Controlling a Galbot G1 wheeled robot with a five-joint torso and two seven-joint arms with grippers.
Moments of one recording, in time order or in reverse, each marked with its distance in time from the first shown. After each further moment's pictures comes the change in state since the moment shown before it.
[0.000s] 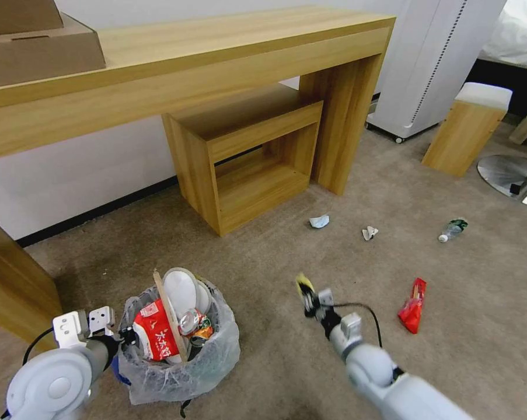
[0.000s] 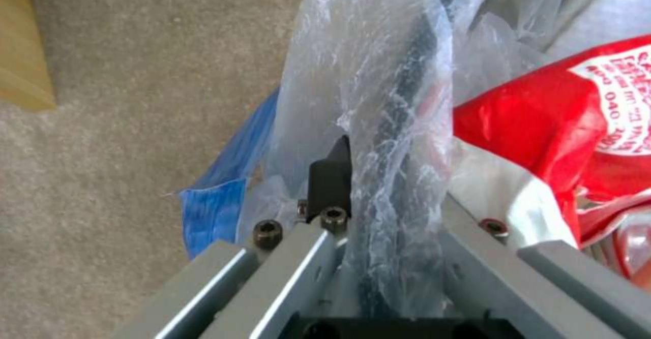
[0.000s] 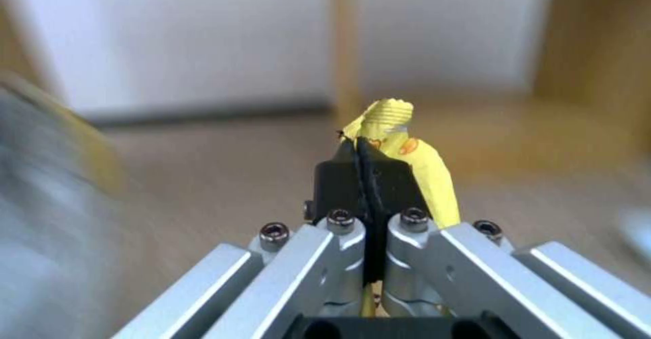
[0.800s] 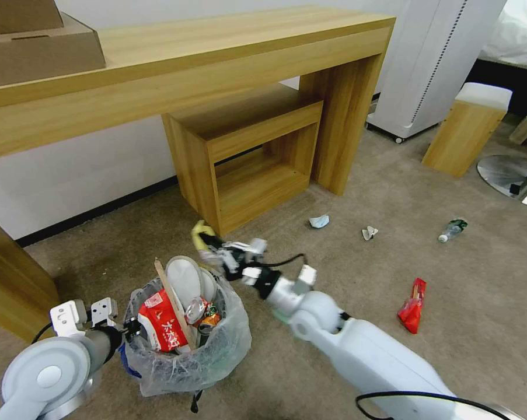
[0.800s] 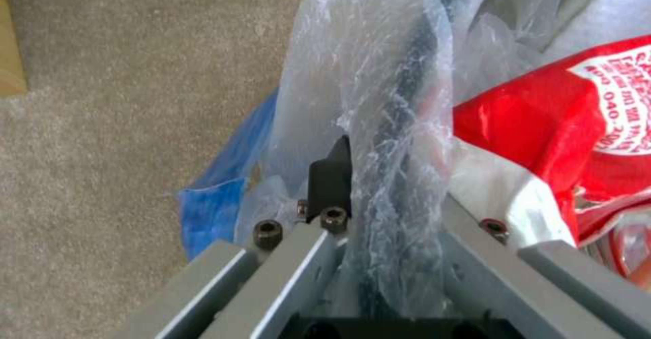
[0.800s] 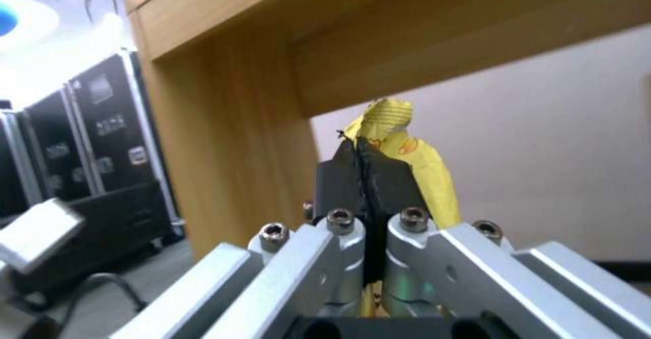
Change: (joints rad) left arm -0.034 0.008 -0.006 -0.025 -0.114 -0.016 -0.066; right arm 0.303 0.208 -0.315 0.101 0.259 -0.051 -0.146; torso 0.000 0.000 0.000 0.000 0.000
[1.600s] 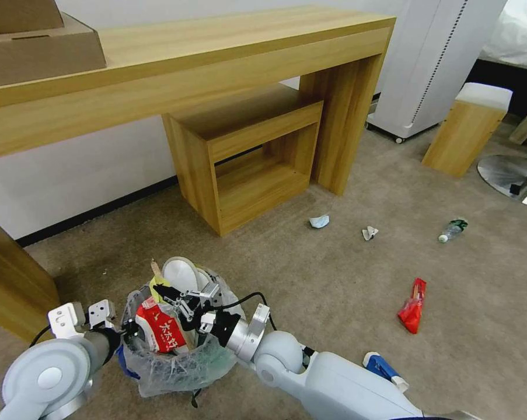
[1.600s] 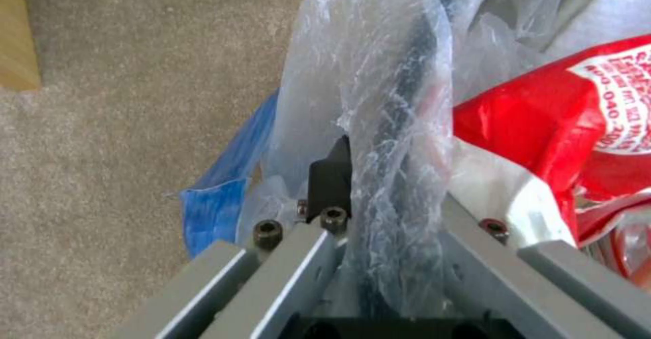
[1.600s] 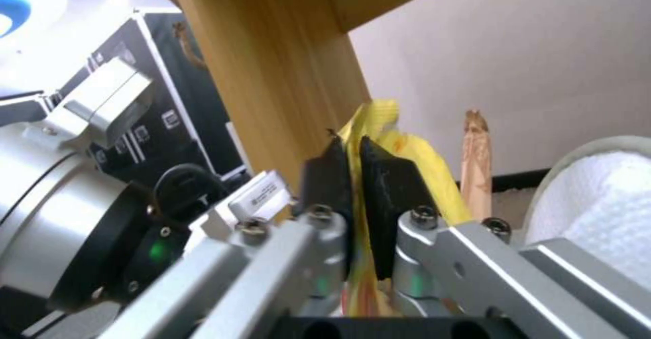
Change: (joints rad) left arm 0.012 -0.017 -0.012 0.004 0.017 0.000 -0.004; right arm -0.056 0.025 -0.144 -0.019 -0.002 -0.029 0.051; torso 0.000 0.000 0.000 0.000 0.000
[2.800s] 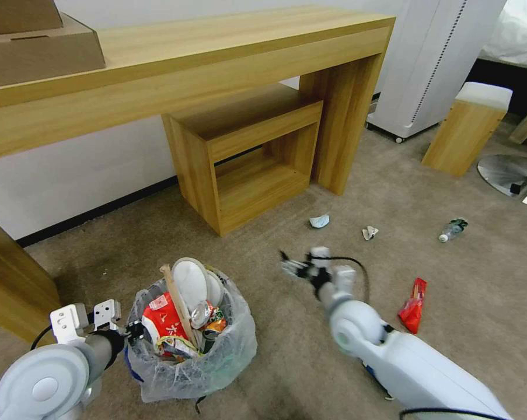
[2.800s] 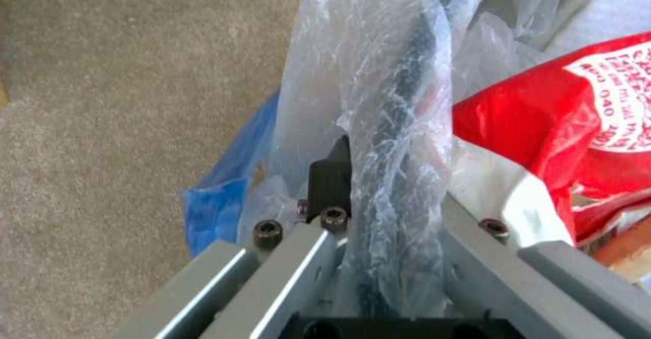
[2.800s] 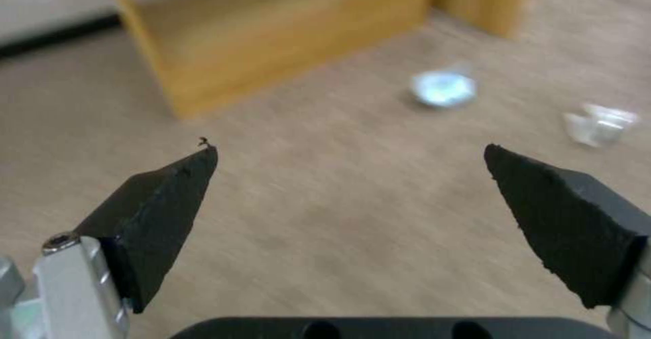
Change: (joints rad) left arm 0.034 0.011 -0.005 -0.077 0.011 0.022 0.028; right arm -0.217 -0.339 0.484 0.186 0.006 -0.478 0.749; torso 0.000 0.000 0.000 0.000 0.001
